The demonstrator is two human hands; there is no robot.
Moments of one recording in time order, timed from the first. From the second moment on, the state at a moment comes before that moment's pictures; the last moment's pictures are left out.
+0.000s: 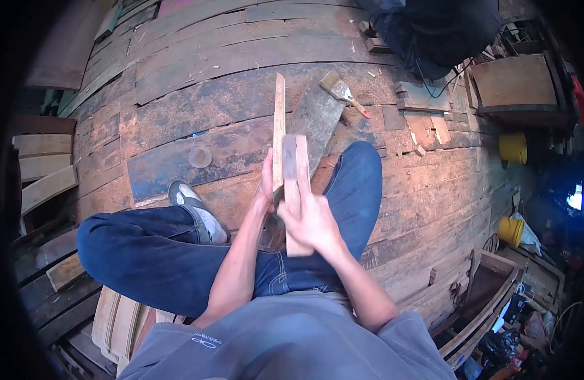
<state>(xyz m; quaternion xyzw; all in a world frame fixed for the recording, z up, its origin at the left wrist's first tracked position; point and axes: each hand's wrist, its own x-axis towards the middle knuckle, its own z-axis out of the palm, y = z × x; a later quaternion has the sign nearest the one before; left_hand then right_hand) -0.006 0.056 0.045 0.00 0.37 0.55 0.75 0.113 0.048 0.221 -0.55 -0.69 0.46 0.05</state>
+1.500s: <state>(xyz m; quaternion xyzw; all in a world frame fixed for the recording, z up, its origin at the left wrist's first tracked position) -0.014 0.059 0.064 -0.02 0.38 0.52 0.76 0.096 0.068 0.232 -0.58 -0.68 0.46 0.03</state>
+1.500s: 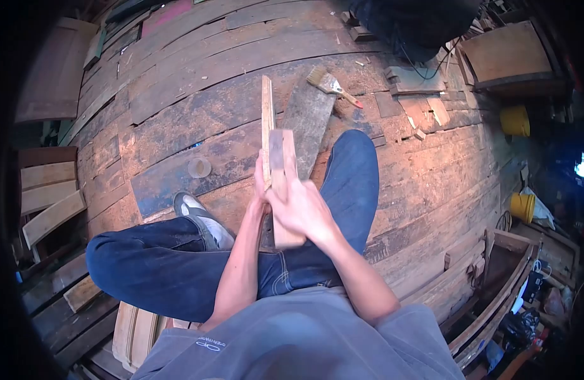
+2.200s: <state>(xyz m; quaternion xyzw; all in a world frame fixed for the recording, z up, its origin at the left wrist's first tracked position) -0.014 0.057 0.063 -0.09 0.39 0.56 0.73 0.117 0.049 0.220 -0.51 -0.70 0.50 0.07</state>
